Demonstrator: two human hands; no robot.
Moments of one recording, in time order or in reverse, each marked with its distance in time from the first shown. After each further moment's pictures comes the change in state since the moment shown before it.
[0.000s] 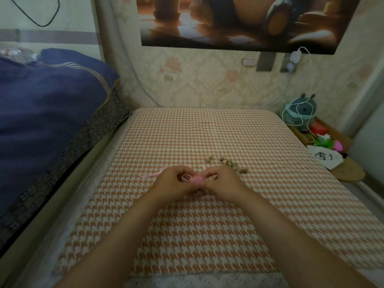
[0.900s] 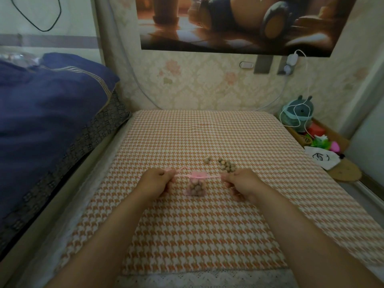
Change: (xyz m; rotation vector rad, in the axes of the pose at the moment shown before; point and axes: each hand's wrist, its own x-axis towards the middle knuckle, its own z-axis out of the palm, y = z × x) left_hand -0.011 0.006 -0.025 -0.098 0.185 -0.363; right_hand -0.006 0.017 -0.038 0.260 0.127 0.538
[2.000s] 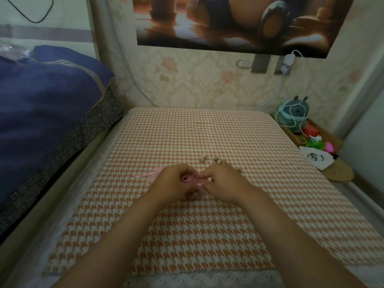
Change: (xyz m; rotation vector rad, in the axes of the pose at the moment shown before) left_hand 0.002 0.006 0.038 0.305 -0.113 0.576; right_hand -0.014 -0.014 0.021 -0.838 -0.082 -0.698
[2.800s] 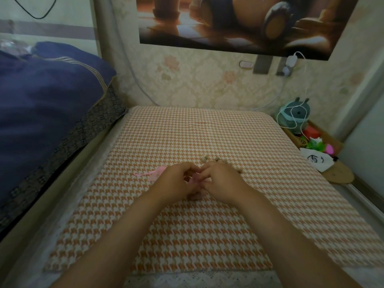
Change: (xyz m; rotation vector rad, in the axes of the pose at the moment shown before) left_hand -0.004 0.008 -0.003 -0.026 -0.029 0.021; right_hand 0.002 -0.010 0.000 -0.091 0.058 -0.054
